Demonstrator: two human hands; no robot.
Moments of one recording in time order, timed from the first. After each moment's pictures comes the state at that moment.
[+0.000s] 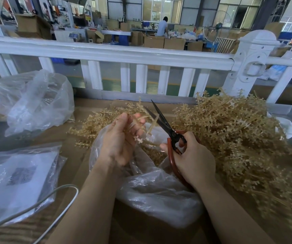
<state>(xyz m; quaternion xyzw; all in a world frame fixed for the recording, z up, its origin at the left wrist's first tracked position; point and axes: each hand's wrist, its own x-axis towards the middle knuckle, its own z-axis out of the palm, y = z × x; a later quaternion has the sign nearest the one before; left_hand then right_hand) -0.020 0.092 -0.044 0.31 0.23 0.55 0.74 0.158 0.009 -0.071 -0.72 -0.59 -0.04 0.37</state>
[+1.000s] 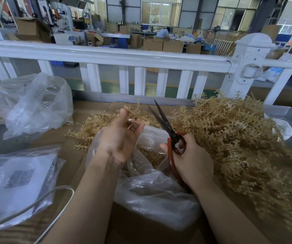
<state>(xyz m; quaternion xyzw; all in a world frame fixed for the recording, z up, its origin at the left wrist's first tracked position) -0.013 0.086 -0.017 0.26 0.27 0.55 0.74 0.158 0.009 -0.070 -0.74 -0.57 -0.02 0.36</state>
